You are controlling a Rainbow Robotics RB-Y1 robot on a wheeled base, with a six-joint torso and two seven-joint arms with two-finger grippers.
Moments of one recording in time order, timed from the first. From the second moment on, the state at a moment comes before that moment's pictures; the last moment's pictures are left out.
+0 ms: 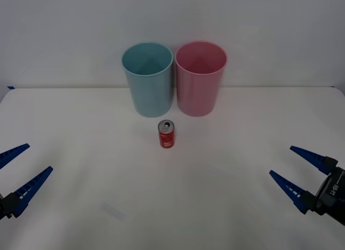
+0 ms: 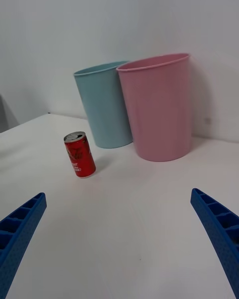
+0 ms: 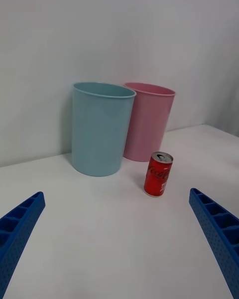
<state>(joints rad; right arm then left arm) 0.26 -0.41 -0.33 -1.55 1.01 -1.18 0.09 0.35 0.40 0.52 -1.66 -0.96 -1.22 0.00</state>
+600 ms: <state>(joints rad) 0.11 -0.30 -0.28 -1.44 1.17 -1.17 0.16 0.35 0.40 0.52 -1.66 -0.96 -1.22 0.00</state>
